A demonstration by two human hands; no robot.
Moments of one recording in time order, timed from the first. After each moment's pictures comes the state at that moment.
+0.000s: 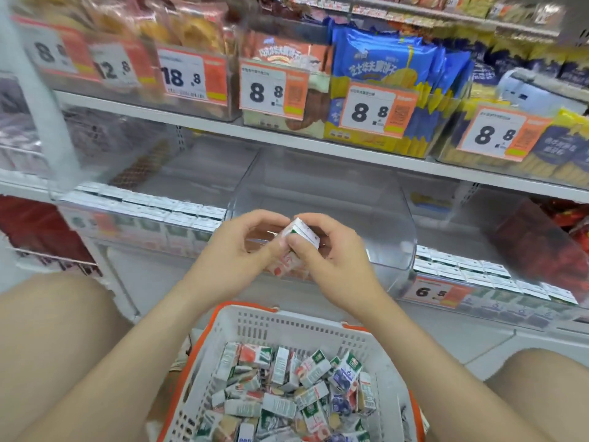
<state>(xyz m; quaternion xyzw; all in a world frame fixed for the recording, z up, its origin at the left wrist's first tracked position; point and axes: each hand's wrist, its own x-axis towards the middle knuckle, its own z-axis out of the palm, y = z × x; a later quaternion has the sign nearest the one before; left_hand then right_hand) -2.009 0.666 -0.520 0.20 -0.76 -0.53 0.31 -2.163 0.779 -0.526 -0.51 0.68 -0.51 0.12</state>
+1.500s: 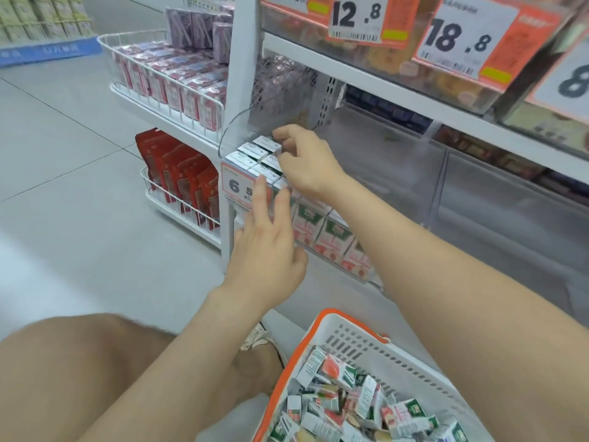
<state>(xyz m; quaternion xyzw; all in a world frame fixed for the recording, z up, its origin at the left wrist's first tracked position) -1.886 0.534 -0.610 0.50 -0.81 -0.16 0.26 -2.017 0.436 -0.539 -0.67 0.67 -0.29 0.16</state>
